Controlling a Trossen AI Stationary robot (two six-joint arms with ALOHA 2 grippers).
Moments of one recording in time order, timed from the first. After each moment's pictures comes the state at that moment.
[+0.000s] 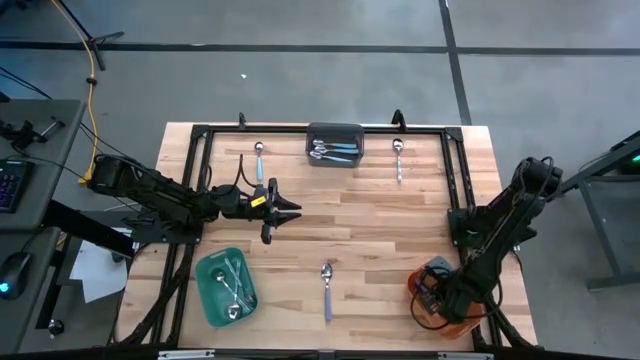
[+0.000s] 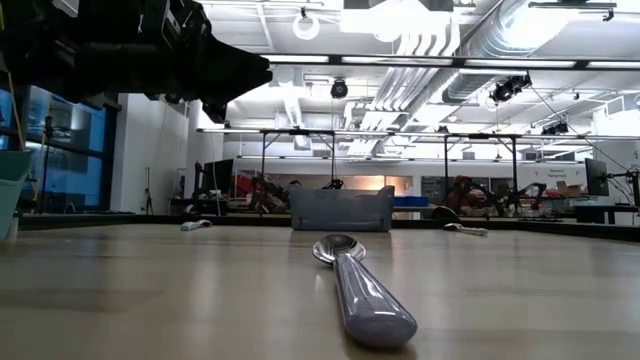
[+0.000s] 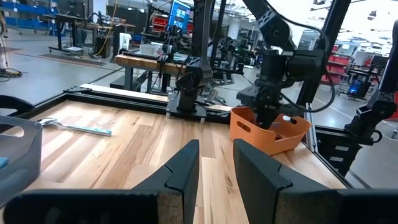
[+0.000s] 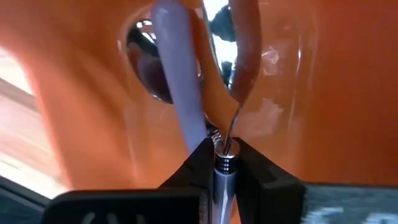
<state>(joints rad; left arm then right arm) -0.03 1.38 0.29 1.12 -0.01 -0.17 1.02 1.43 0.77 -0.76 -0.01 2.04</state>
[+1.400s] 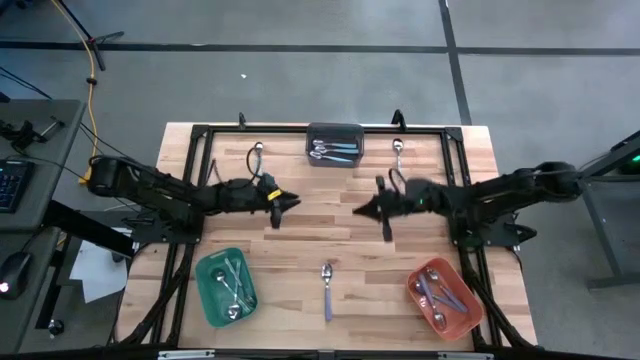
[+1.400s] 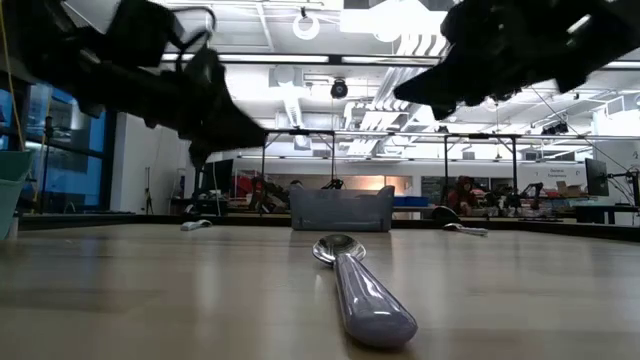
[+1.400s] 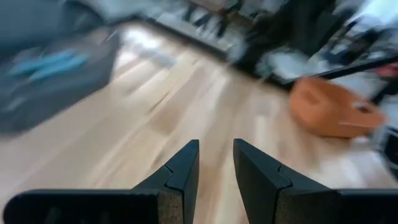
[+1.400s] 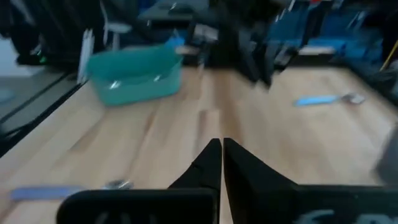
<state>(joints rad) 0.07 1.37 0.30 0.83 -0.11 -0.39 0.02 1.22 0.43 0.53 -0.07 0.00</state>
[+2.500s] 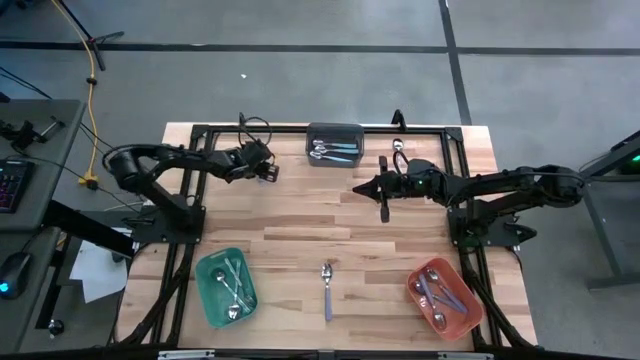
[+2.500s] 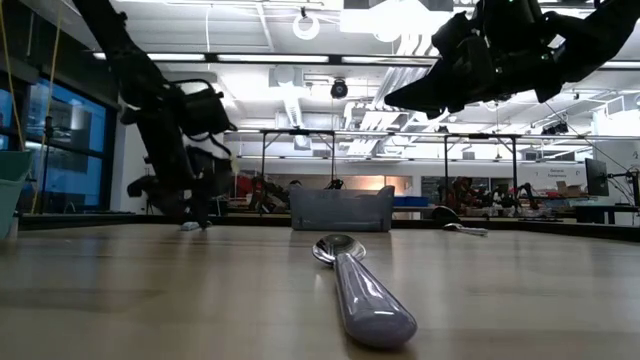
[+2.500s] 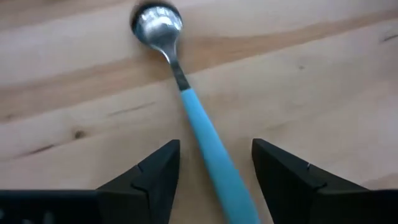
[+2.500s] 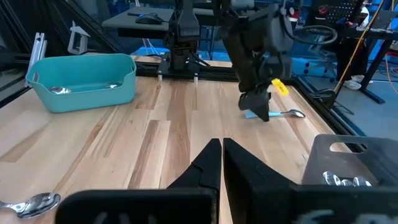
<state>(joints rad) 0.60 1.53 0.58 -0.13 -0.32 -0.61 -0.23 1.22 0.43 0.60 -0.21 -0.13</state>
